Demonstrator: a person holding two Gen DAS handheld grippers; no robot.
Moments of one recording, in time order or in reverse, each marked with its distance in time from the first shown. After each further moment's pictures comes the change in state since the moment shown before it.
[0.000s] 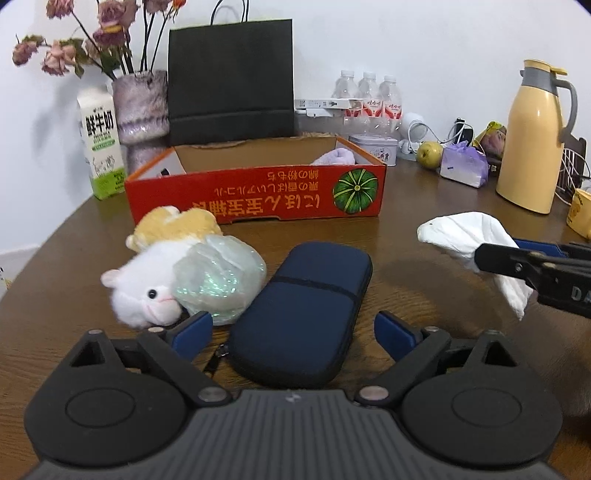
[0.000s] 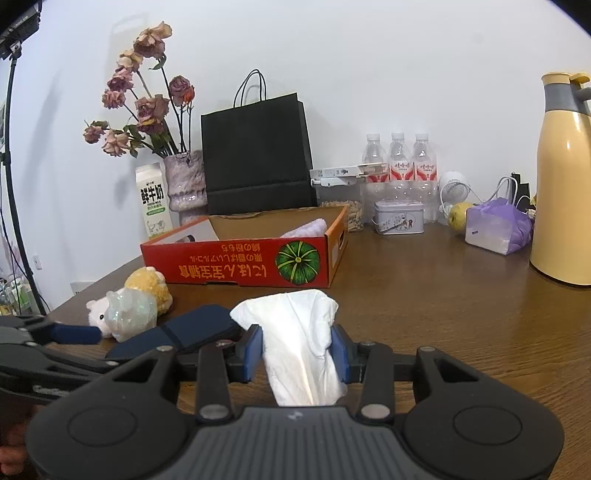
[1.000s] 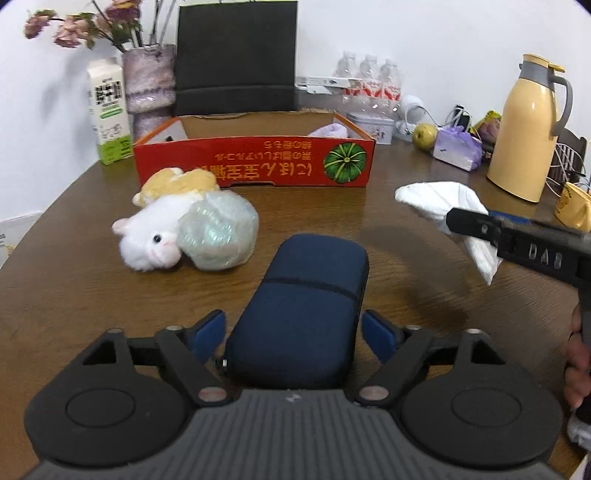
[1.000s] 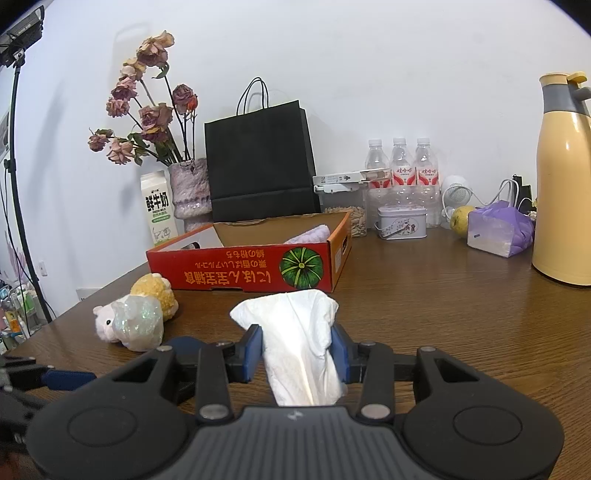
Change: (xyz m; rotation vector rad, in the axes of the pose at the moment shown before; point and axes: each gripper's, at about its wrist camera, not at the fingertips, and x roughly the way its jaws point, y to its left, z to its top) left arm -0.032 -0.007 -0.011 -0.032 0.096 -0.013; right arm -0.005 0.000 -0.001 0.010 -0.021 0.016
